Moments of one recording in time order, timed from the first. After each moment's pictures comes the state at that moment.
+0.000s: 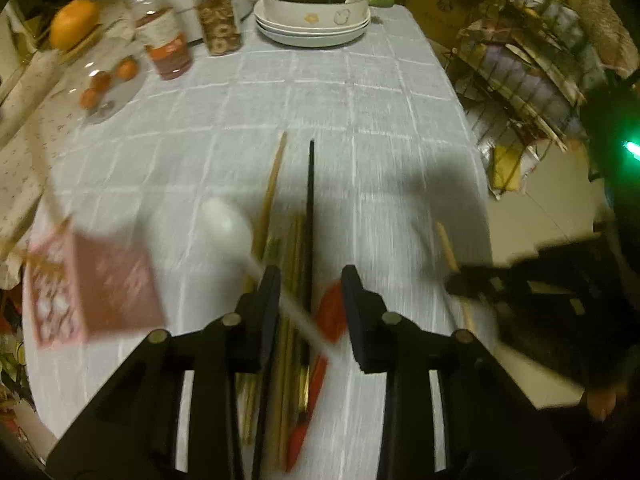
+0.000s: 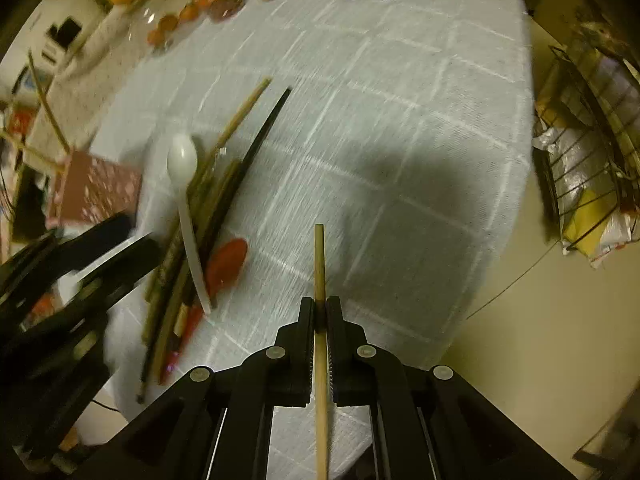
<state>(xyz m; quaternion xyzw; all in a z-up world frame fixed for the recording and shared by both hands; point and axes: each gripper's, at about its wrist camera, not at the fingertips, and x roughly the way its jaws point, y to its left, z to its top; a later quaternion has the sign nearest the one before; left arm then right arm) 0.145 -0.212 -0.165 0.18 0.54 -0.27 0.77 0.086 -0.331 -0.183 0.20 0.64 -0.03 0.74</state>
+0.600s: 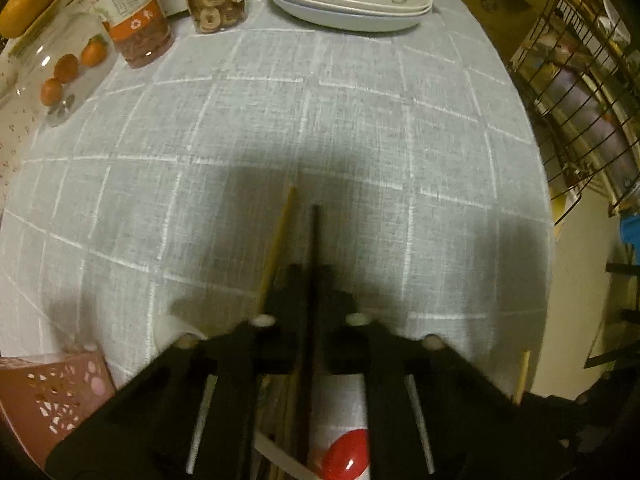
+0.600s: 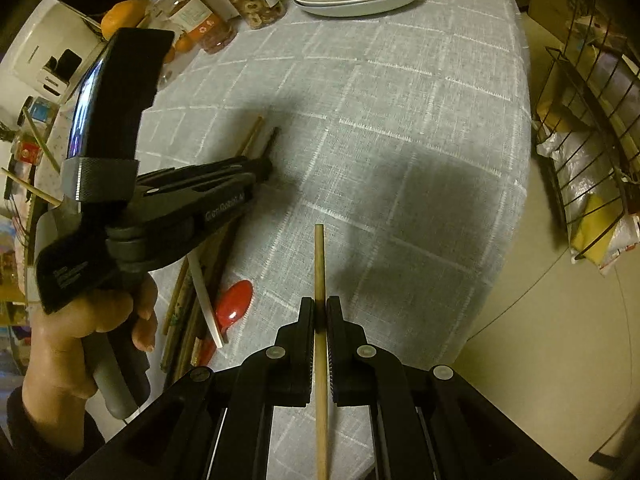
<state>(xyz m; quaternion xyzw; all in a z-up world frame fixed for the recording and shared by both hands) 0.217 -0.256 -0.222 0.17 0.58 -0.24 0.76 0.110 -0.341 -0.188 0.23 0.62 -0.03 0.75</state>
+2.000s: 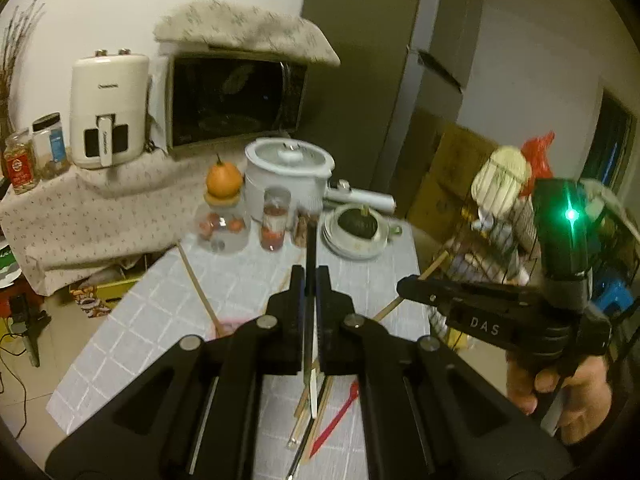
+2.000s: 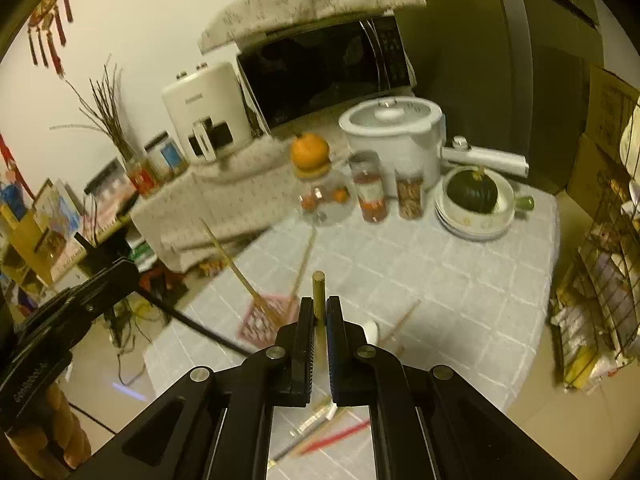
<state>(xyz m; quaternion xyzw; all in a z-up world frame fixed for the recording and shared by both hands) 0.098 -0.027 0.039 -0.02 0.29 -0.27 0.92 0.096 -0.216 0.022 0.14 0.38 0.04 0.91</state>
